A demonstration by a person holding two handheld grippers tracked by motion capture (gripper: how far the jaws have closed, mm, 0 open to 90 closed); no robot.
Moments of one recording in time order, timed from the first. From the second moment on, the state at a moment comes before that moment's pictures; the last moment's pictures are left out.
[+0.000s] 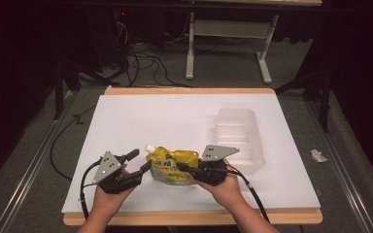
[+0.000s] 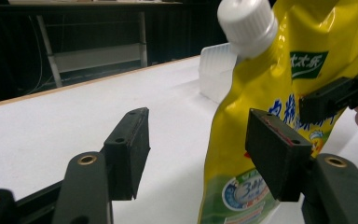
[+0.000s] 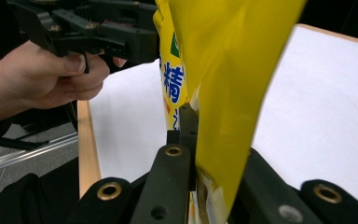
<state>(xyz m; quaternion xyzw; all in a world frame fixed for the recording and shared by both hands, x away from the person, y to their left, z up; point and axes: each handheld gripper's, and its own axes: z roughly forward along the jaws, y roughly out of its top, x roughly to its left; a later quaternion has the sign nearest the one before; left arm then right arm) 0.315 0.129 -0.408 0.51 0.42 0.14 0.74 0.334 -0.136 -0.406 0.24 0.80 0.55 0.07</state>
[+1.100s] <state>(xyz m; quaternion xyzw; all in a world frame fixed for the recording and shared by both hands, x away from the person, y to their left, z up) 0.324 0.127 -0.430 0.54 0.44 0.11 0.71 0.332 -0.216 -0.339 0.24 0.75 0.61 0.12</state>
